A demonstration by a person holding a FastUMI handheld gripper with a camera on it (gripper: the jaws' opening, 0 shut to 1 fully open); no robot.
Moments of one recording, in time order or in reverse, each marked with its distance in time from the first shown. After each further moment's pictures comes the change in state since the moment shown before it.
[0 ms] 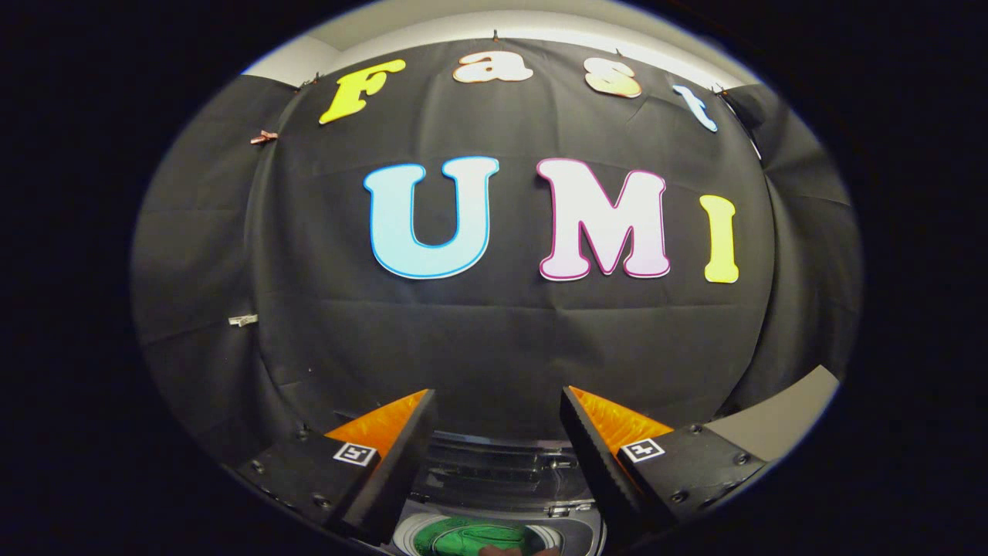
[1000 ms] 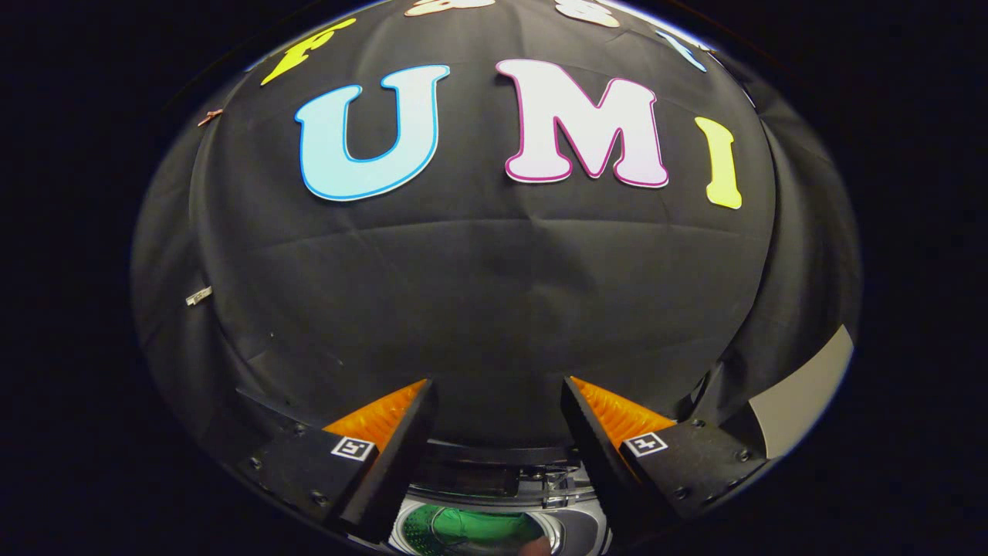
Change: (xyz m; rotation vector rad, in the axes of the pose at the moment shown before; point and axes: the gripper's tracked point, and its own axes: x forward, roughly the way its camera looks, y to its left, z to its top) arm 0.073 -0.043 -0.083 0.049 0.234 -0.084
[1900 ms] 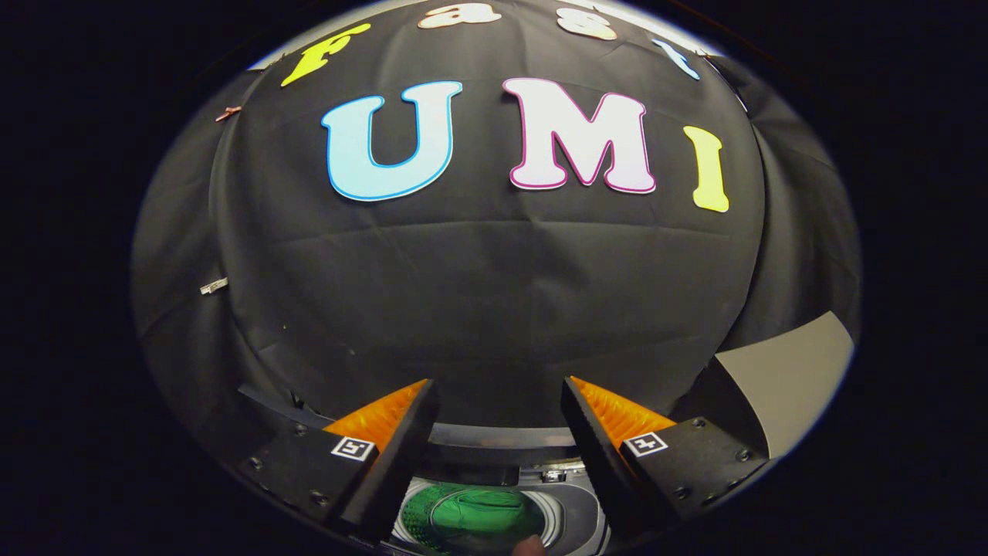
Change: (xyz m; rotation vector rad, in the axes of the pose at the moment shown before) arm -0.065 0.002 -0.034 -0.012 -0.064 0.009
